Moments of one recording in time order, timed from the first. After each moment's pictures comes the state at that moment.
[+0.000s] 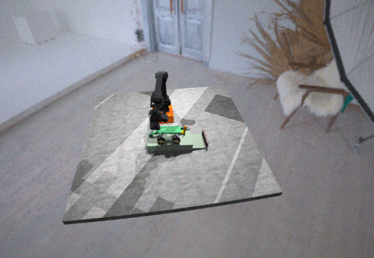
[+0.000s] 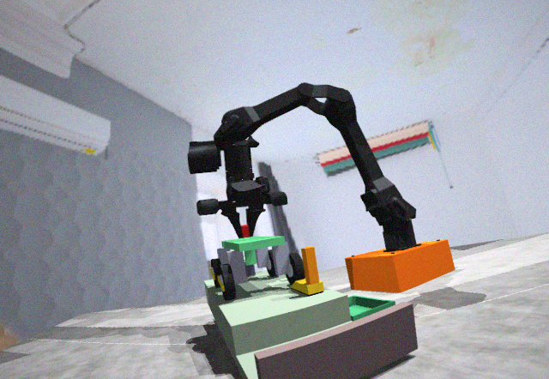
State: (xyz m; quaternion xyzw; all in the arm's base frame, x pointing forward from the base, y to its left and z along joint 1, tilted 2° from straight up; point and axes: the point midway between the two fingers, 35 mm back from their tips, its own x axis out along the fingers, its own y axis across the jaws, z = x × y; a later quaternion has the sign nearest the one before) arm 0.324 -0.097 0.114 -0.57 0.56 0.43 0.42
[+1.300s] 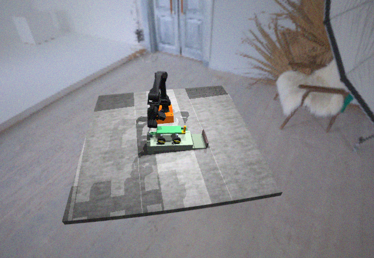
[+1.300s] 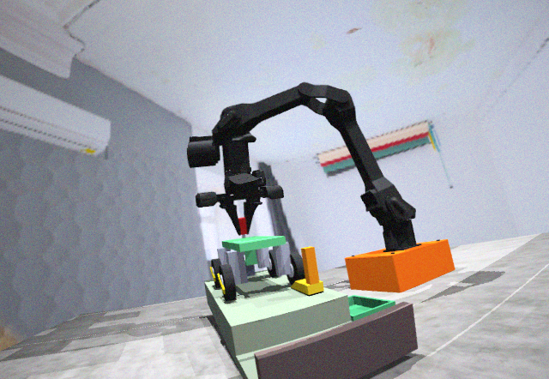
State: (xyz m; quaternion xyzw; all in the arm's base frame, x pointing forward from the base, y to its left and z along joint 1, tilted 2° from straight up) arm 0.324 -0.113 0.132 -0.57 0.56 0.43 0.42
